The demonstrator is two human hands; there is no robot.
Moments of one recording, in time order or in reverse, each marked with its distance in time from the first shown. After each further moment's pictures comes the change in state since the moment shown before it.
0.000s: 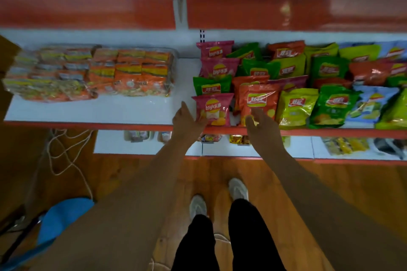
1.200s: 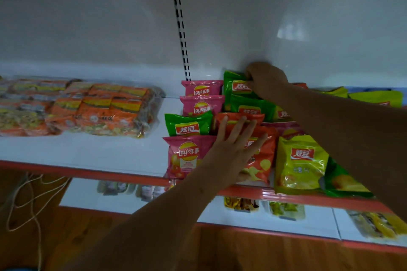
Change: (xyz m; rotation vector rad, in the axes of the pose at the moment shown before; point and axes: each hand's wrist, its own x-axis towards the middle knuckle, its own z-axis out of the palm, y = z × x) left_hand 0.065 0.080 0.118 0.997 0.304 1.037; right_hand 0.280 -0.009 -0.052 -0.690 0.135 -0.540
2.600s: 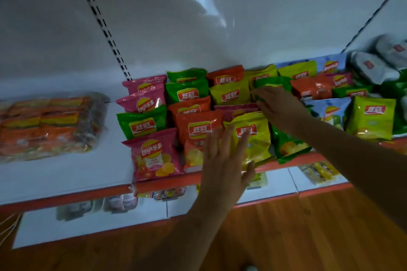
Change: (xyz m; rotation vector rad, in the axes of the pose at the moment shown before) left_hand -0.004 0.113 -0.023 -0.413 0.253 -0.205; right_hand -0.180 0.109 -0.013 0.079 0.082 0.005
